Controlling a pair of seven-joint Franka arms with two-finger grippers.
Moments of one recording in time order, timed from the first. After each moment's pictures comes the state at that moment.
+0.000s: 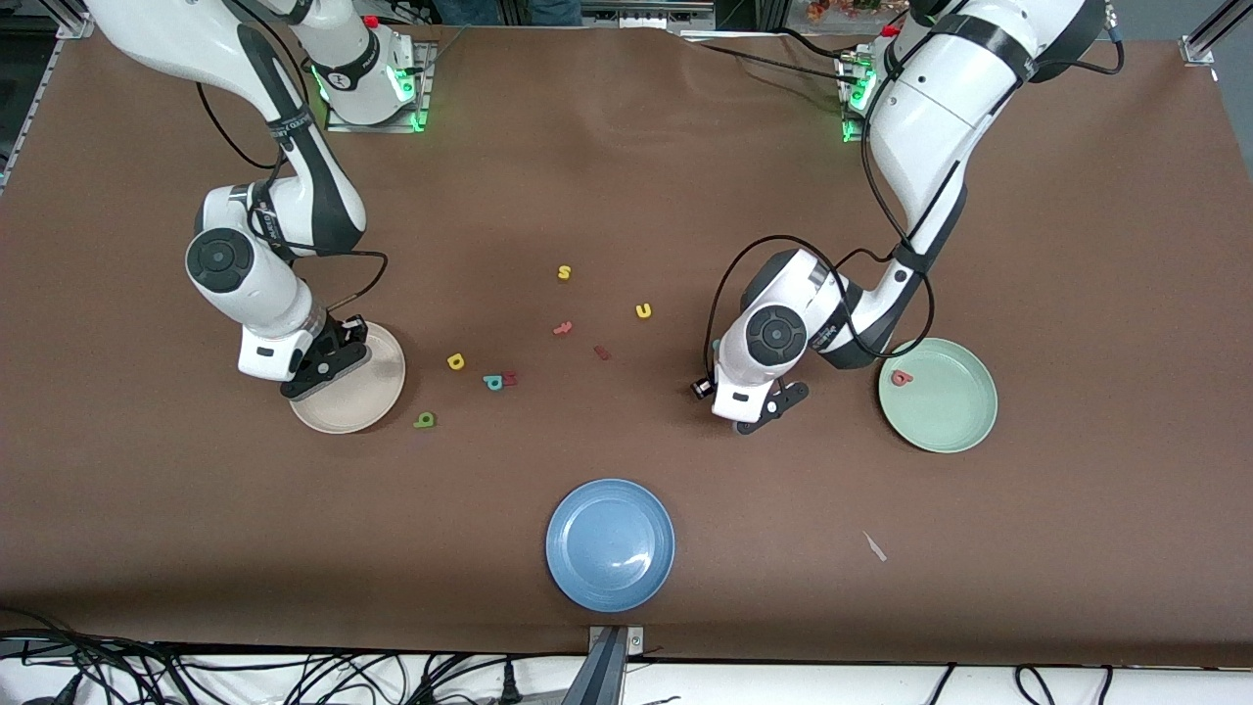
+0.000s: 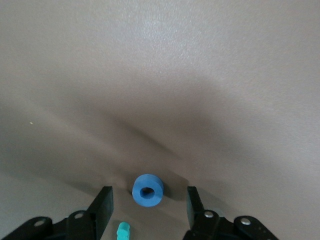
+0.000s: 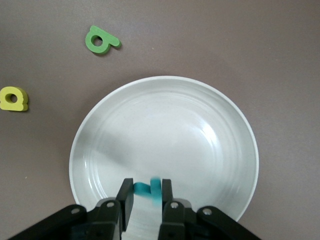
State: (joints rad) left arm -0.25 0.83 -0.33 -1.54 0.14 2.23 -1.17; right arm 0.17 0.36 -0.03 -2.11 -0.10 2.49 -0.39
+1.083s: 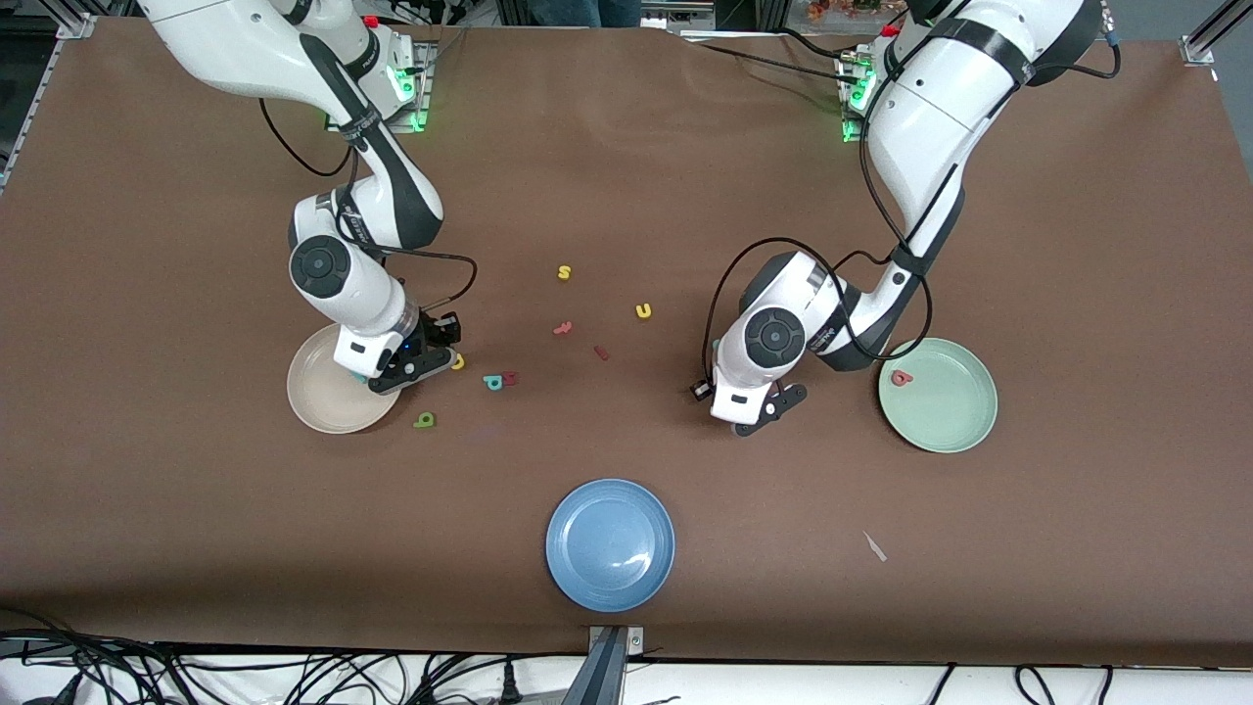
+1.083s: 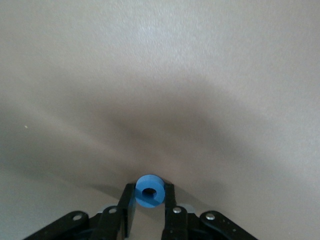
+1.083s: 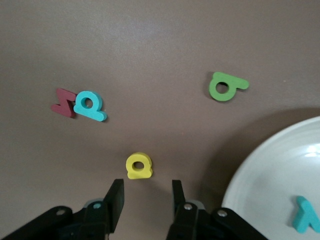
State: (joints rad) left arm -0.25 0.83 -0.32 -1.52 0.14 2.24 -1.18; right arm 0.19 0.47 0.16 -2.05 -0.01 2.53 -0.08
